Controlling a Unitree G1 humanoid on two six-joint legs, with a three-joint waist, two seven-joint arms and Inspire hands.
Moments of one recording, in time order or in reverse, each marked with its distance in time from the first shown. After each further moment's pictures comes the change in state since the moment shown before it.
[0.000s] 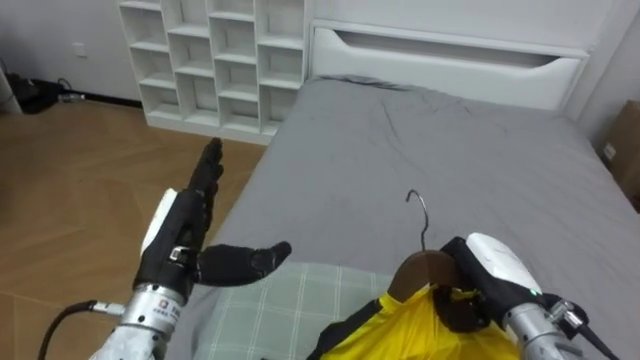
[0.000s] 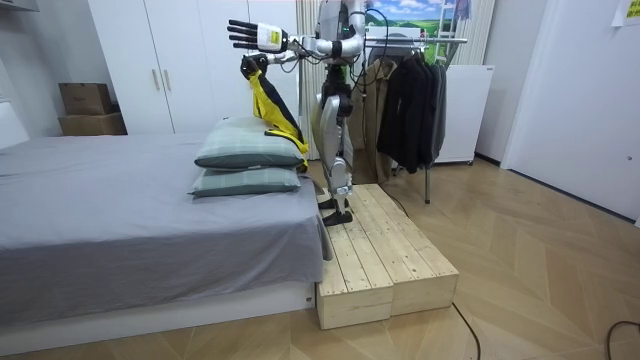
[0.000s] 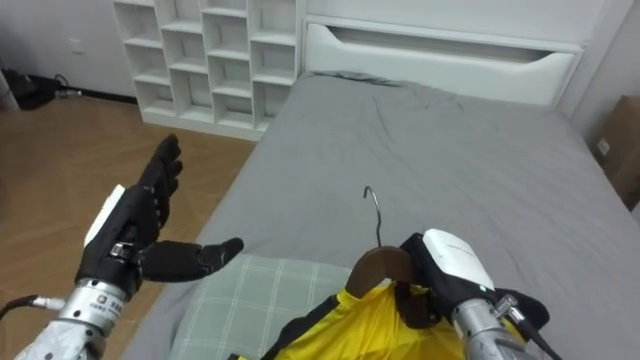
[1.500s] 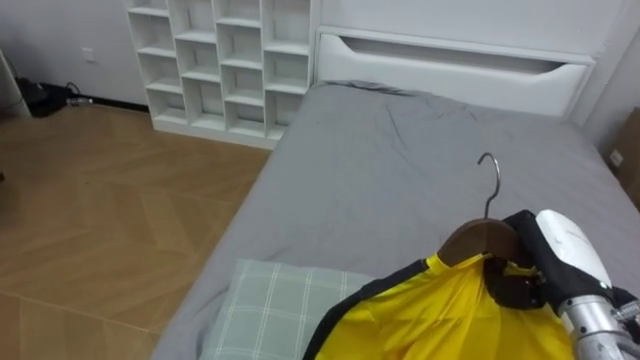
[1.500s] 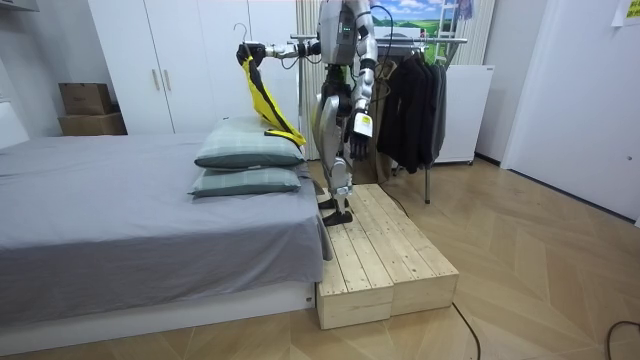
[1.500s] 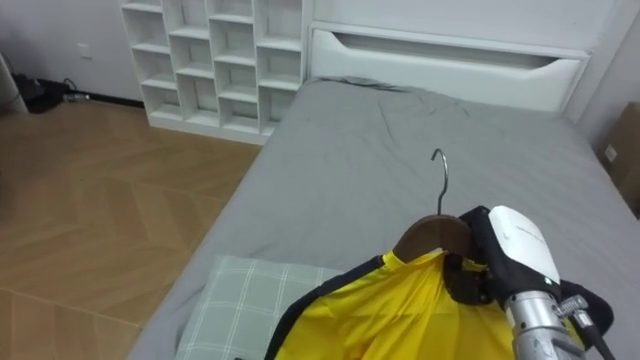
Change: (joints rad) left arm 0.213 -0.005 0.266 1.016 0.178 0.069 0.104; right arm 0.057 -0.027 -0.143 -0.133 0.021 0.027 -0.071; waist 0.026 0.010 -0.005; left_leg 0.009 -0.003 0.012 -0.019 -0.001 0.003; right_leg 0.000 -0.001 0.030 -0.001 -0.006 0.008
